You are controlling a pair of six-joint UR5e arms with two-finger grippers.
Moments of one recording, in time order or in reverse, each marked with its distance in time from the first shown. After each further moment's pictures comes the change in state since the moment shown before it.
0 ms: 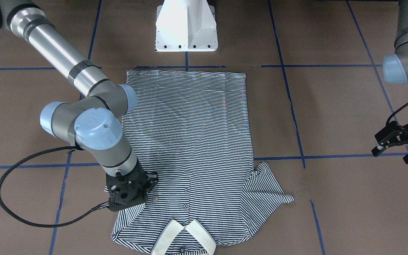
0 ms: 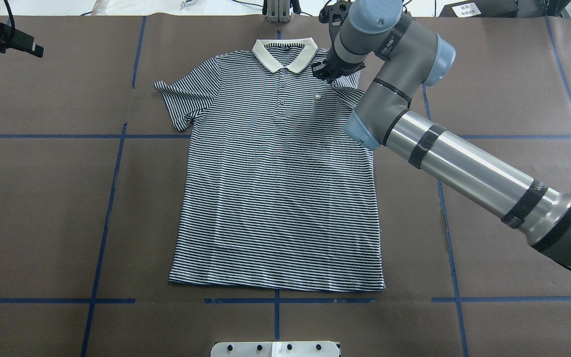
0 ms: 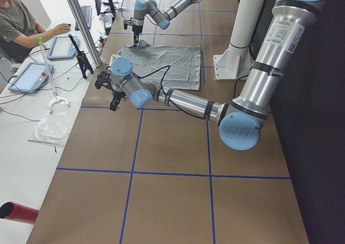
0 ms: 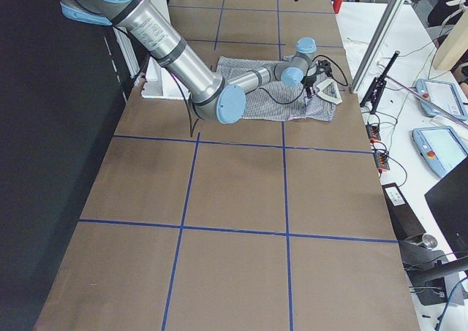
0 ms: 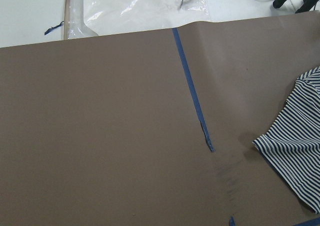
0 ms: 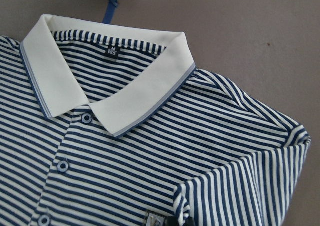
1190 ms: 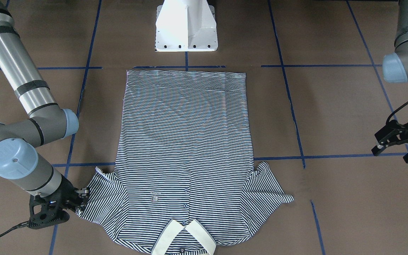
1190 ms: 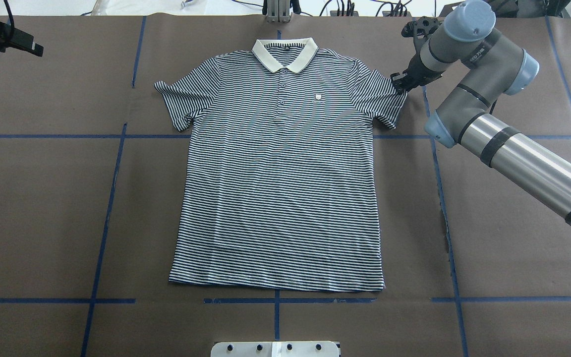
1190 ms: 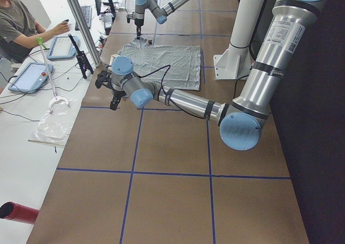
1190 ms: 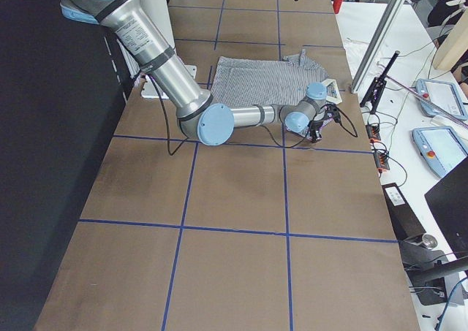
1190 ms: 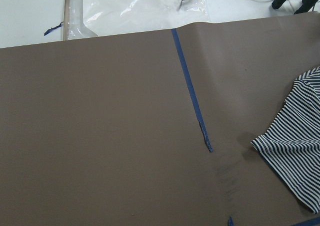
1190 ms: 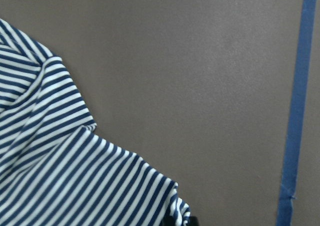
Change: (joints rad) left arm -0.002 0.002 -0.009 0.001 0.000 -0.003; right arm 0.143 -0.222 -0.046 0.167 0.181 -0.107
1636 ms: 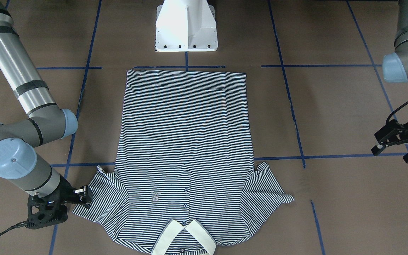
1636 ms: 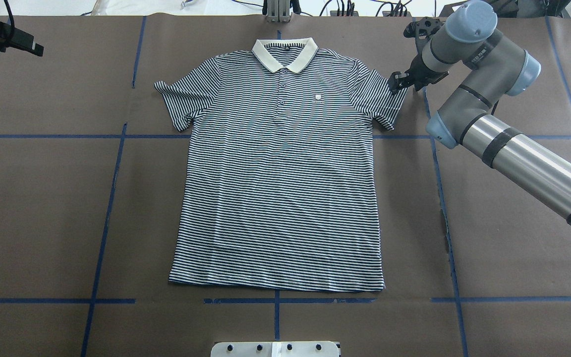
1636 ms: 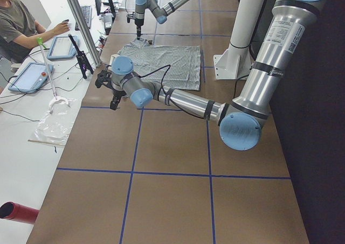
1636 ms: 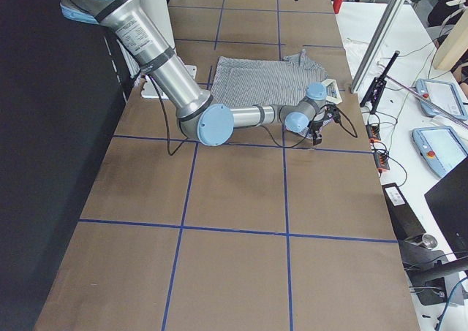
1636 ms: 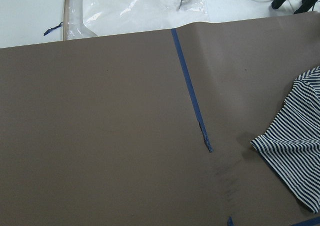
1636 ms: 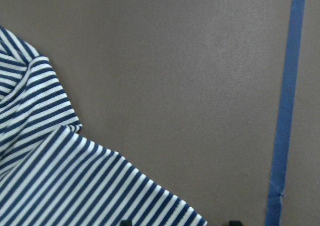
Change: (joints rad) left arm 0.000 0.000 -0.003 0.000 -0.001 0.000; right arm 0.001 -0.009 -0.003 0.002 -0.007 0.005
